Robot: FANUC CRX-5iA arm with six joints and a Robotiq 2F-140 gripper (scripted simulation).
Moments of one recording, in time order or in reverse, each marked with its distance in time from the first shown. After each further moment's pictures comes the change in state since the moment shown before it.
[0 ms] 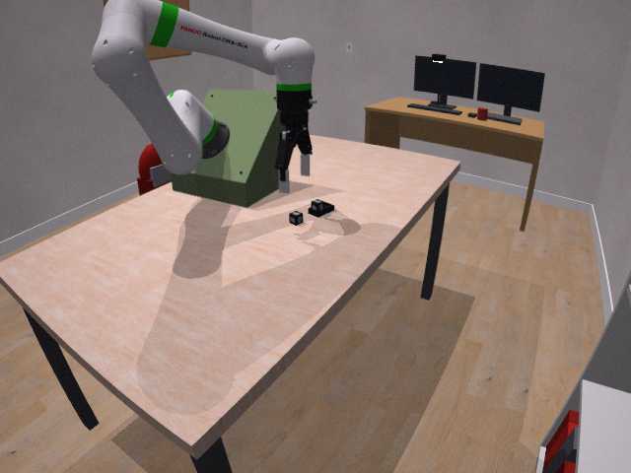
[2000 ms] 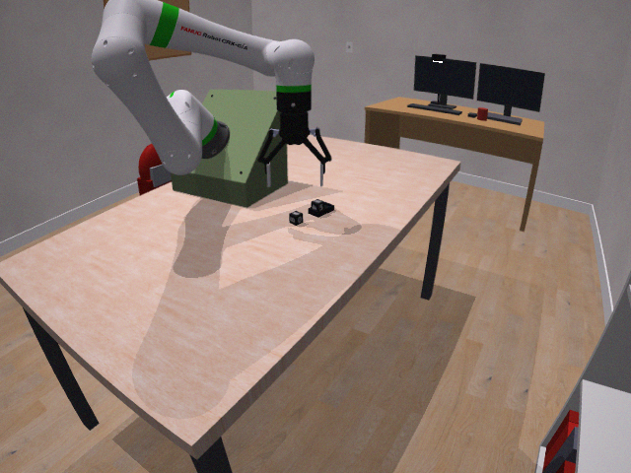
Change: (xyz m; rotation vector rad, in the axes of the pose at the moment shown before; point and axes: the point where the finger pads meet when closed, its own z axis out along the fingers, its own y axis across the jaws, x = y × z) arm 0.000 0.000 0.004 0.003 0.000 -1.942
